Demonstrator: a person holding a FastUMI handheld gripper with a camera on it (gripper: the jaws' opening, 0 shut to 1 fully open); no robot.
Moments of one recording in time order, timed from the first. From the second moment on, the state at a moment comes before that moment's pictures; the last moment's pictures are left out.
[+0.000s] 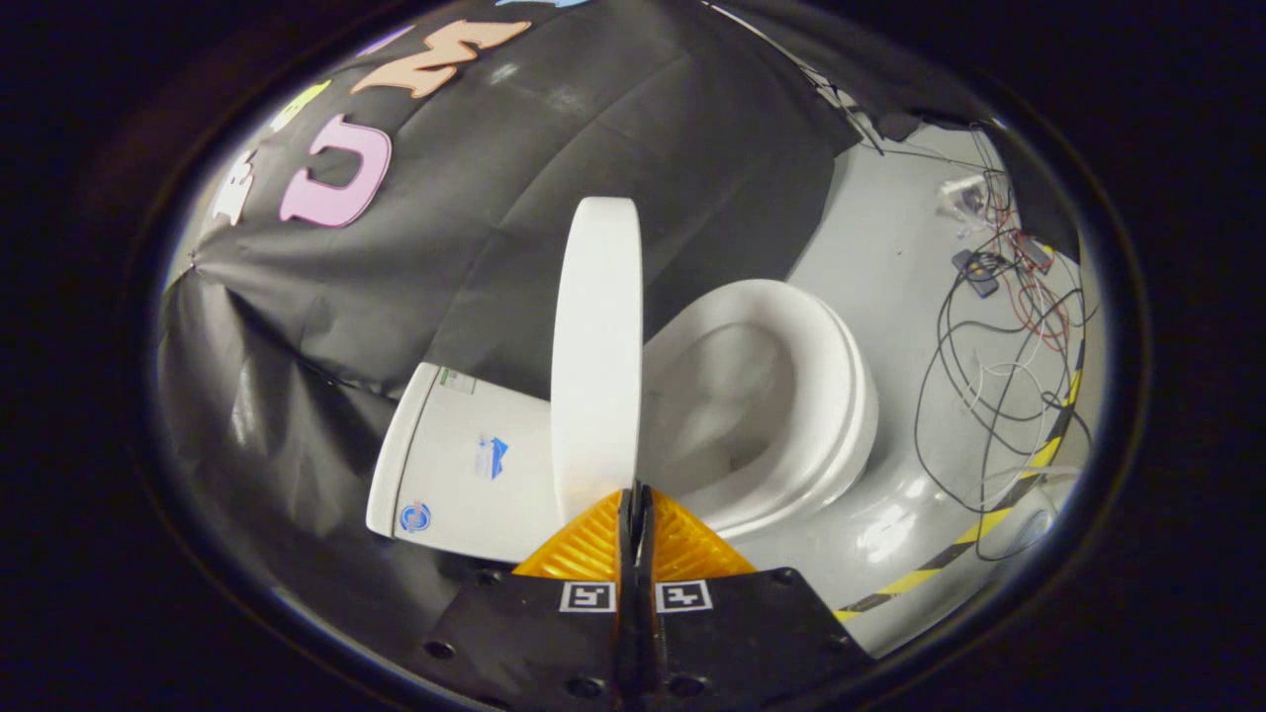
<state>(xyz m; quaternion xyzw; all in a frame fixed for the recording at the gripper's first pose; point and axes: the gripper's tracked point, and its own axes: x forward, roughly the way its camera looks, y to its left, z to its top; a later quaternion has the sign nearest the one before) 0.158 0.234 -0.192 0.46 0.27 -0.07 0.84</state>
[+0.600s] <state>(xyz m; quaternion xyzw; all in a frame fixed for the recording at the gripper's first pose) 0.172 0.257 -0.150 0.39 0.26 -0.06 0.88</state>
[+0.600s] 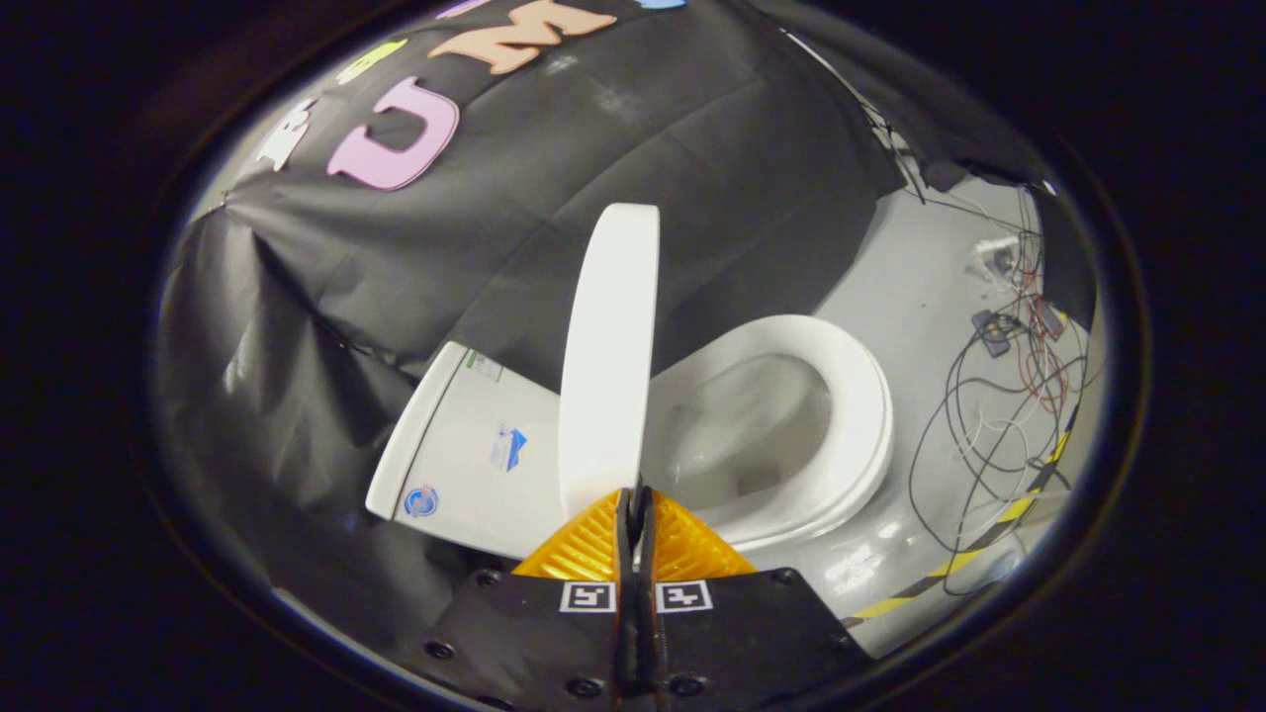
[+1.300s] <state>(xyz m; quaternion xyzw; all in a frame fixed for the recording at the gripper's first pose) 0.197 0.308 -0.094 0.29 0.27 -0.08 0.92</state>
